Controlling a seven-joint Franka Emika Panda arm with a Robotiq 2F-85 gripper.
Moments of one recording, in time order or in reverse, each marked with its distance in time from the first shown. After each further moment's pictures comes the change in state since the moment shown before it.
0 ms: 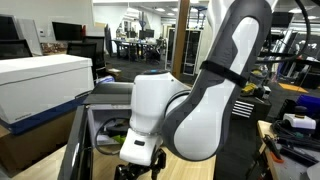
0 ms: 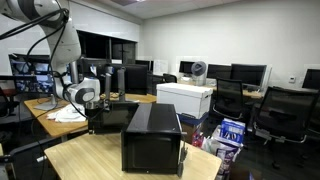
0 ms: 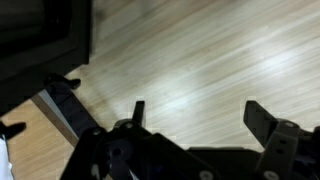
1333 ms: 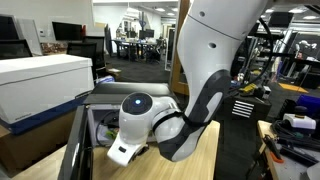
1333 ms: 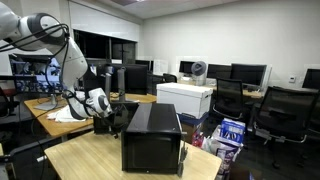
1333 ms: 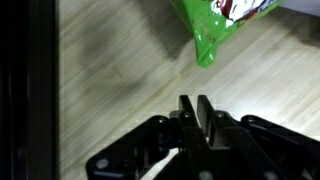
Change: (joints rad) arm 0.377 0.268 -0.519 0.300 -0.477 0.082 0.710
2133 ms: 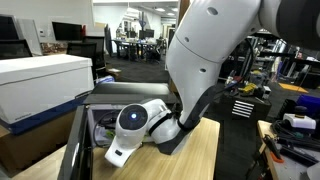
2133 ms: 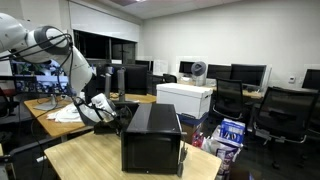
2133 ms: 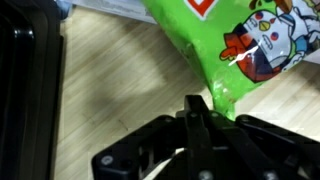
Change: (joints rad) arm 0.024 0.146 -0.092 0.185 -0.277 -0.001 0.289
